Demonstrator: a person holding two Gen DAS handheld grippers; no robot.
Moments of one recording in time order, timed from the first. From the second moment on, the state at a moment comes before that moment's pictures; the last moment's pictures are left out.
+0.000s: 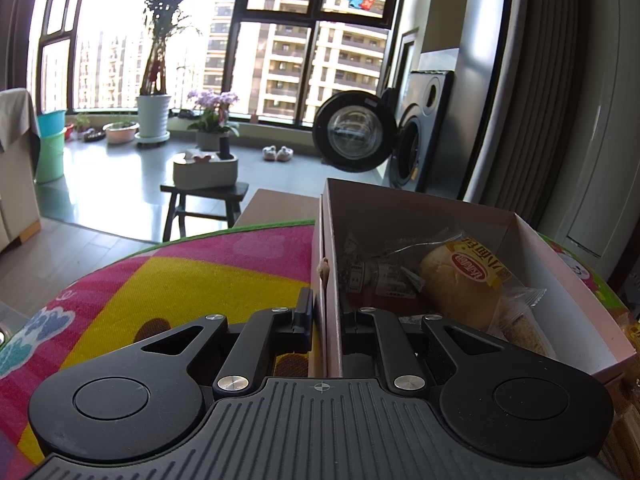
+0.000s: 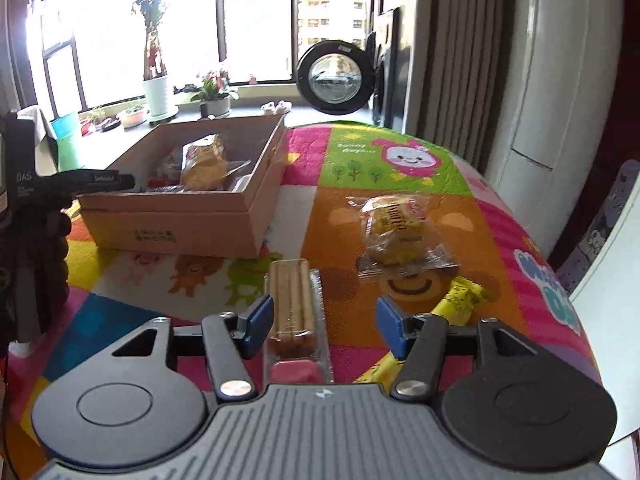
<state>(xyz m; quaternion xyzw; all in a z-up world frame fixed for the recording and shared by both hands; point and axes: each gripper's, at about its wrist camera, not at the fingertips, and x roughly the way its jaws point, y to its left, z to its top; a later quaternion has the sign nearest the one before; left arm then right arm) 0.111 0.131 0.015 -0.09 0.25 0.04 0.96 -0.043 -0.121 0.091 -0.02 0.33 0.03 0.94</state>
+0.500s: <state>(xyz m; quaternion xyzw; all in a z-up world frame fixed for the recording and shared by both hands) 0.112 0.131 0.015 -0.09 0.25 0.04 0.96 -0.017 -0.148 0.051 -0.02 0.39 -0.04 0.92</state>
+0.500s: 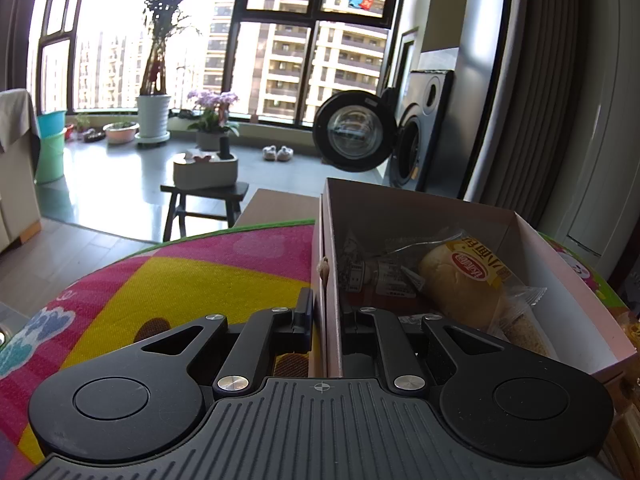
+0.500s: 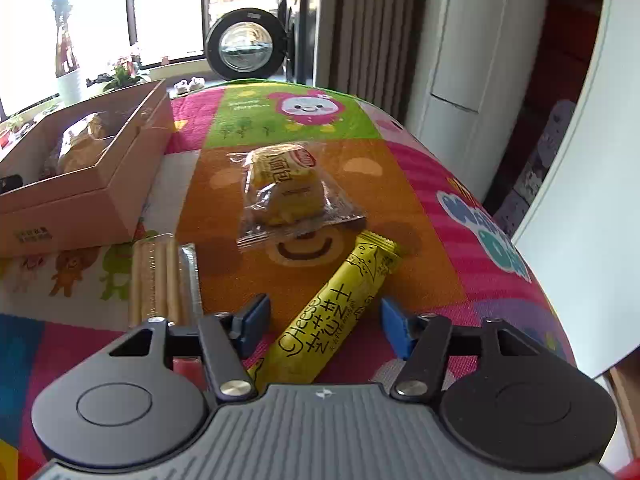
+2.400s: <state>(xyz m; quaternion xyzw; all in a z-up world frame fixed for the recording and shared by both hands) 0.111 0.131 0.012 -0.10 0.26 0.03 0.96 0.086 -0.020 0.178 -0.01 0.35 0.10 0.93</state>
